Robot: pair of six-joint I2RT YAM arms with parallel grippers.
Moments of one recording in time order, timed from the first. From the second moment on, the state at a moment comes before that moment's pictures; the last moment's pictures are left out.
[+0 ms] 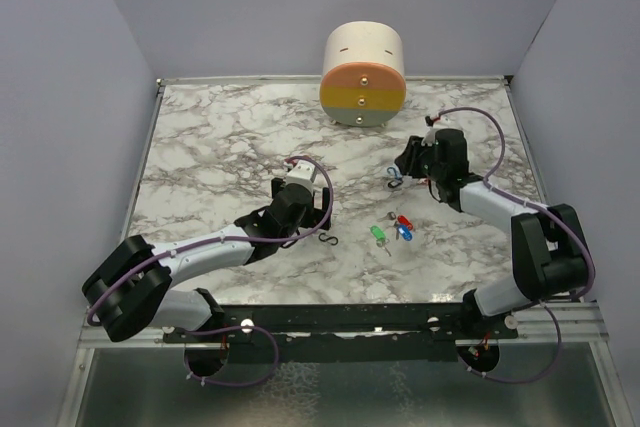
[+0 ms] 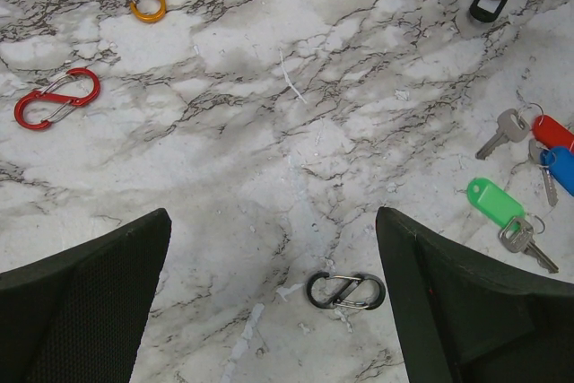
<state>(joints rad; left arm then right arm) -0.86 1.30 0.60 0.14 -0.36 -0.44 0.24 1.52 0.75 0.26 -0.13 0.27</state>
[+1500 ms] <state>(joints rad) -0.86 1.33 0.59 0.16 -0.35 -0.46 0.24 1.38 0.56 0.01 -0.31 0.32</state>
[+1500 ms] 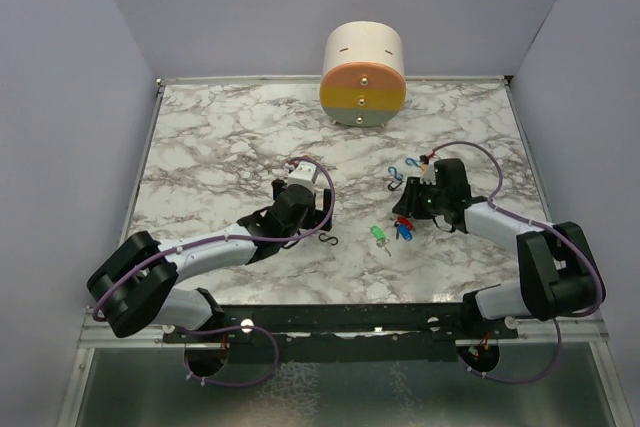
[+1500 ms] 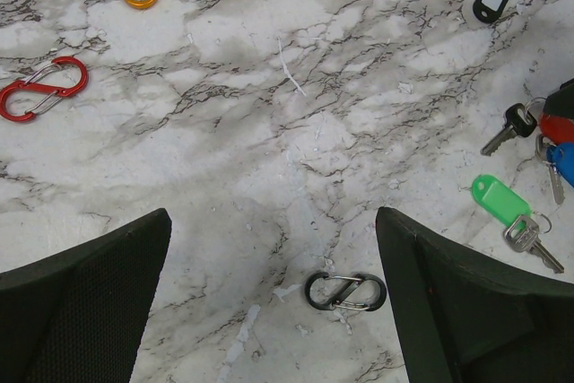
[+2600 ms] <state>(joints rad) -0.86 1.33 0.59 0.14 -0.35 -0.45 0.24 1.43 0.56 0.00 -0.33 0.32</state>
